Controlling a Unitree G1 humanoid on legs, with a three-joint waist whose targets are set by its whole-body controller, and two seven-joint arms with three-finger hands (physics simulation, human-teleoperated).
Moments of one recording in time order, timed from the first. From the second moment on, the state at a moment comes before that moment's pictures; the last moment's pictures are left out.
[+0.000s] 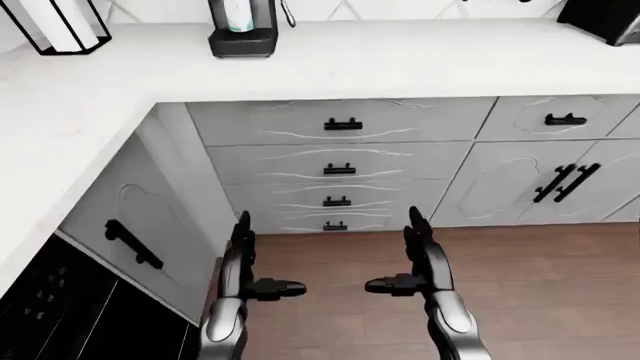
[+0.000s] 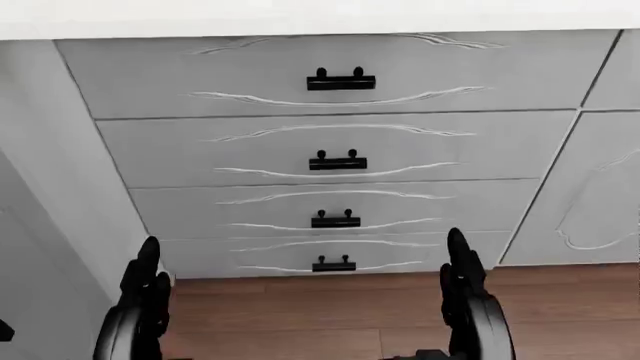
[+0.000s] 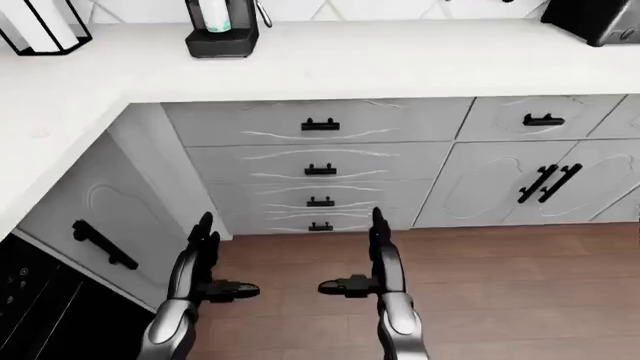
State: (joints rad) left arm 0.03 0.02 0.04 0.09 -0.01 0.06 -0.04; right arm 0.03 -0.01 -0.04 0.09 0.01 0.06 0.04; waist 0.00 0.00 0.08
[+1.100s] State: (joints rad) left arm -0.29 0.22 0.28 -0.52 -0.10 0.49 0.02; right arm -0.33 -0.28 -0.29 -0.36 0.11 0.40 0.09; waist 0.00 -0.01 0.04
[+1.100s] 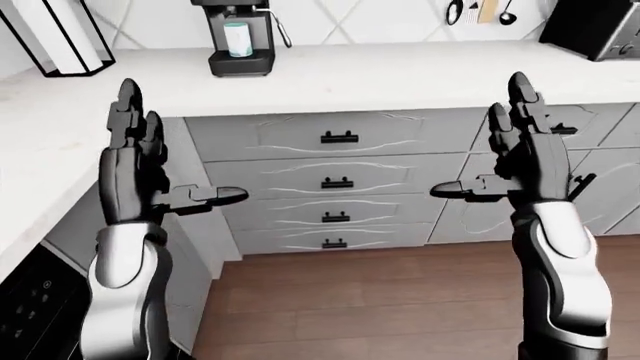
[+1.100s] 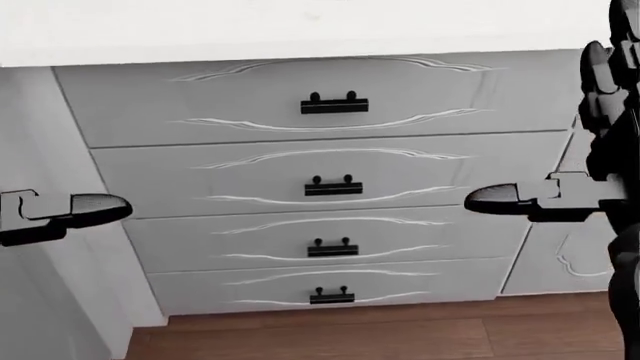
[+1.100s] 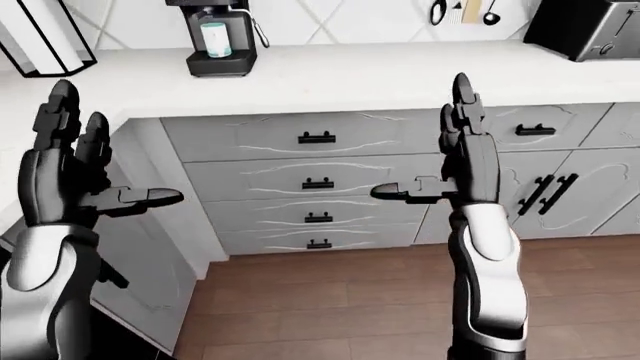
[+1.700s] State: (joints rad) left arm -0.30 0.25 0.30 -0.54 -0.14 0.54 0.03; right arm -0.36 -0.32 -0.32 -0.41 0.12 0.46 0.08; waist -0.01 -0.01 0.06
